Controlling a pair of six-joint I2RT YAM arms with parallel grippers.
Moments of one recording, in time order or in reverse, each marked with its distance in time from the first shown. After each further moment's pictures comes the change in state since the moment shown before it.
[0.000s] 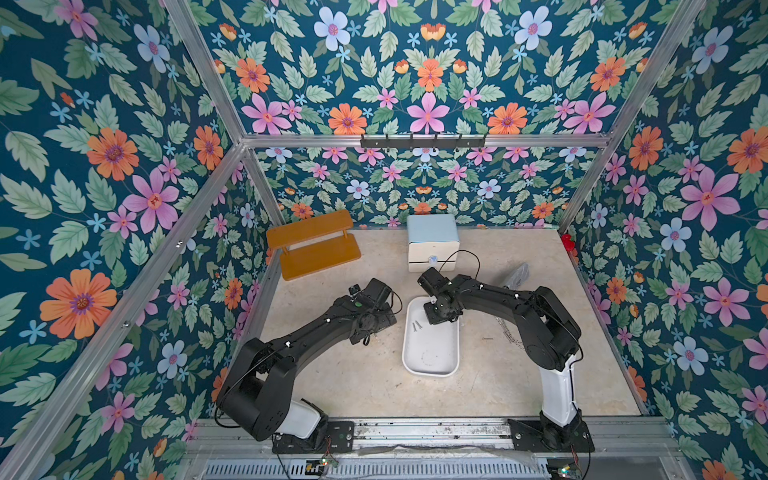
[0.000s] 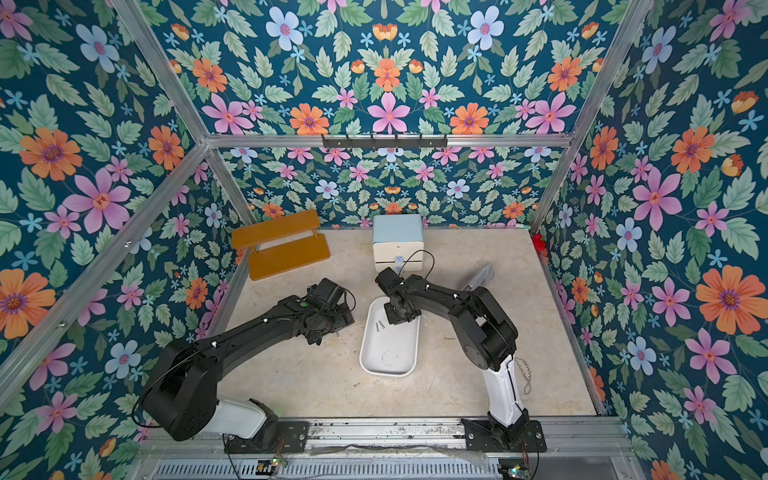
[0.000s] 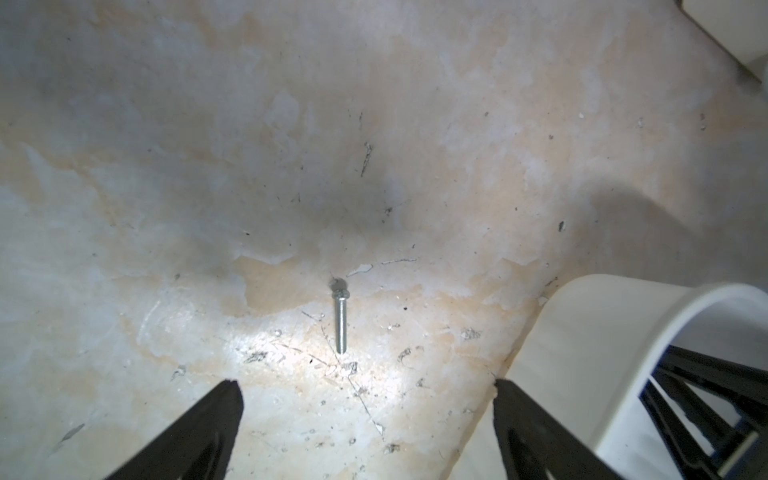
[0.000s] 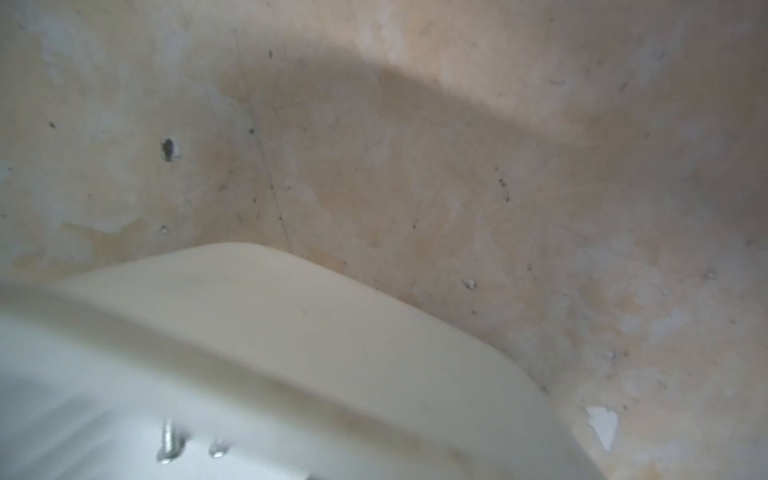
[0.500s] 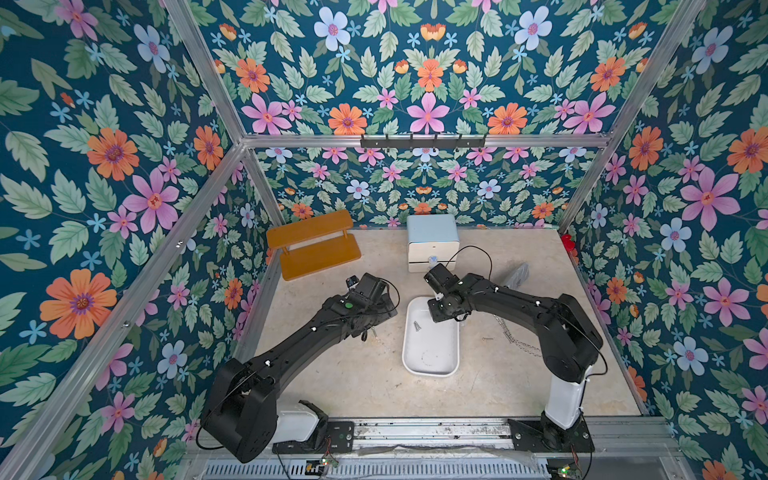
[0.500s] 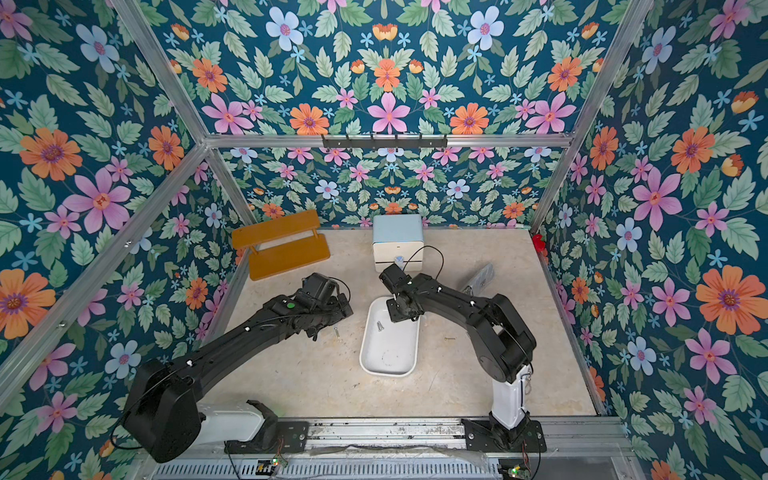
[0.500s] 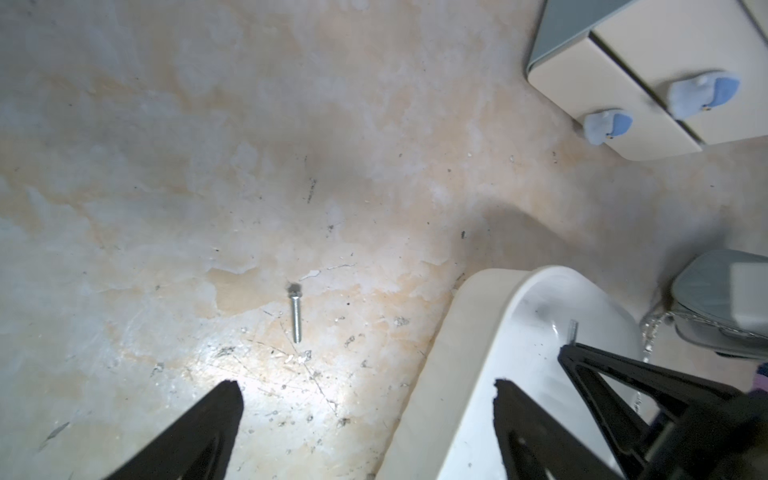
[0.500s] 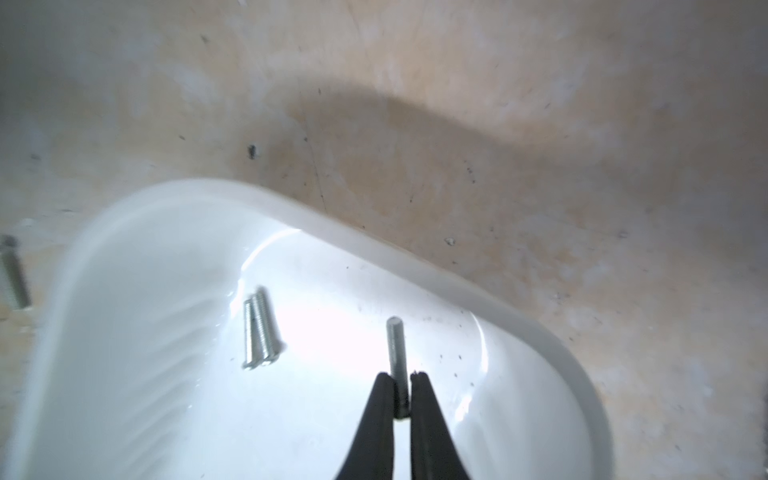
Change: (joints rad) left arm -0.001 -0.101 0.054 -0.001 0.032 0.011; right arm 0.000 -0.212 -0.087 0.003 -0.003 0.016
